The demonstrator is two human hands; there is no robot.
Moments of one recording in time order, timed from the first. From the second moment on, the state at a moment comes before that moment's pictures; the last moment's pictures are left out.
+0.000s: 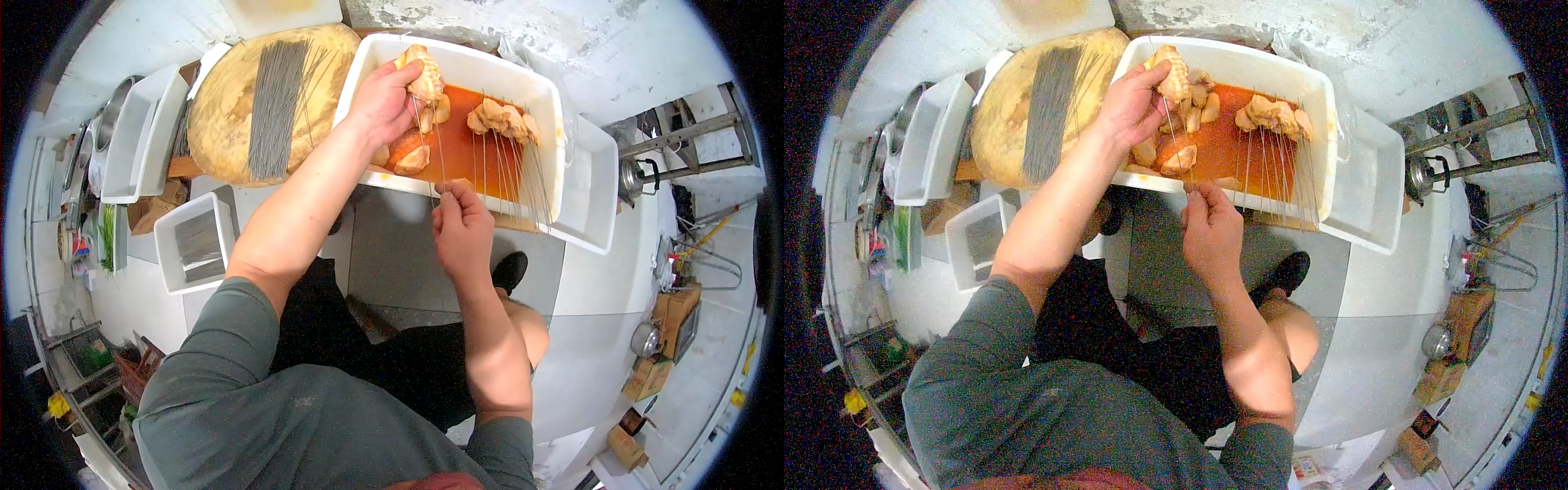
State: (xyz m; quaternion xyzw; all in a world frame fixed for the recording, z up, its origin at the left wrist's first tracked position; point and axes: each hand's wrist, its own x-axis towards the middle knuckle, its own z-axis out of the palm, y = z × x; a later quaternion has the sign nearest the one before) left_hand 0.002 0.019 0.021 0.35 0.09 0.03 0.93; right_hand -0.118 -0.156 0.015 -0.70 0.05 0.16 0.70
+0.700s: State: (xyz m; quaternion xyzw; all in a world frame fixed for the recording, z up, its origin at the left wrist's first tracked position) left_hand -0.010 -0.007 0.023 0.41 0.06 0.02 0.91; right_hand -0.099 -0.156 0.030 -0.62 0.08 0.17 0.77
